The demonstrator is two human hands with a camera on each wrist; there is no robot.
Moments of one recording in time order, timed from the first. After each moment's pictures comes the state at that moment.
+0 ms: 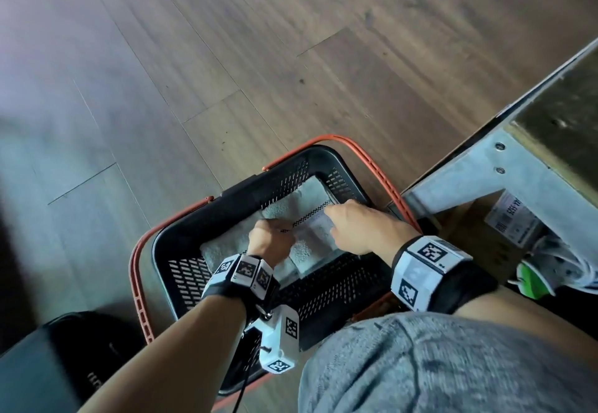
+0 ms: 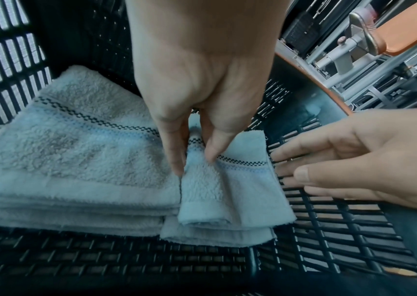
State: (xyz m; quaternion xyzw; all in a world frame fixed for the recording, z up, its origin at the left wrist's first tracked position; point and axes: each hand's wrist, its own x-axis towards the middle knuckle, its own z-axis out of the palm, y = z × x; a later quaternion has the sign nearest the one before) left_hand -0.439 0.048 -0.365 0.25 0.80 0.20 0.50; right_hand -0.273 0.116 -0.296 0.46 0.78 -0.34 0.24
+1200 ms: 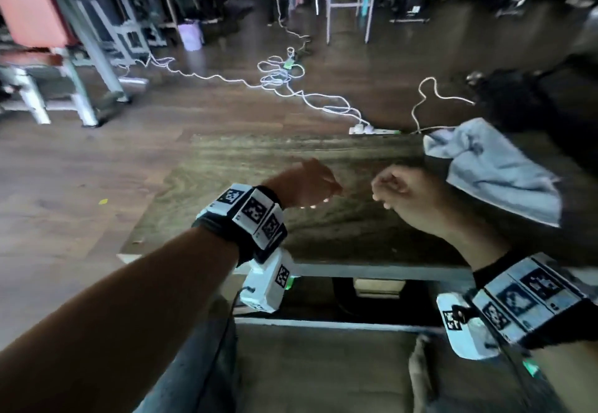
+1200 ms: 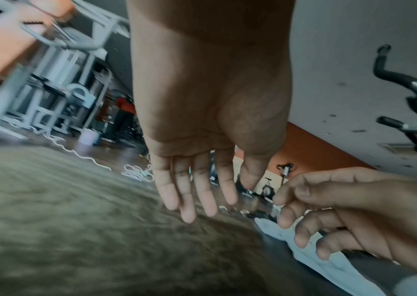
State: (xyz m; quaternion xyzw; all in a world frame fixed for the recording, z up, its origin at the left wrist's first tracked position) left_hand 0.025 -0.001 0.023 0.90 0.29 -0.03 0.34; right_hand 0.161 -0.155 -0.009 0.79 0.44 -0.17 -0.39
